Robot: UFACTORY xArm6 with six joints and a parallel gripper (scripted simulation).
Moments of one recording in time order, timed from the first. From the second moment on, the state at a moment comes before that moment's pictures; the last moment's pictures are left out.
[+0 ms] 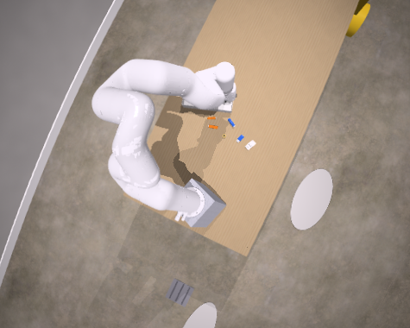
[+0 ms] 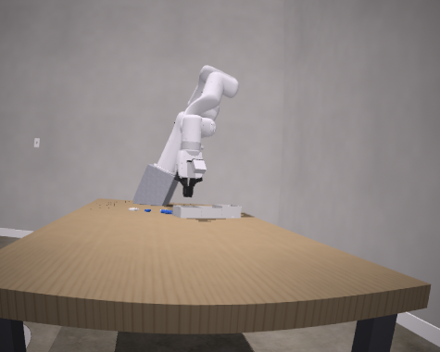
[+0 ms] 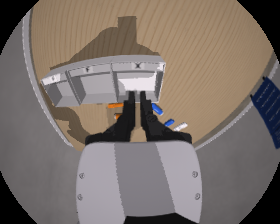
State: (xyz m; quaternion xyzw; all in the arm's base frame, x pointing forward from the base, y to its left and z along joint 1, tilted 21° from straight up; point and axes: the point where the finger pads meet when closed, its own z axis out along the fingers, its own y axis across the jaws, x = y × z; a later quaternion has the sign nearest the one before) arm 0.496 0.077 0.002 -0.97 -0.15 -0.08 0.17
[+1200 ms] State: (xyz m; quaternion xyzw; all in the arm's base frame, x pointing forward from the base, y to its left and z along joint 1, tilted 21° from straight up) arm 0.474 0.161 0.005 -0.97 -0.15 -0.08 0.16
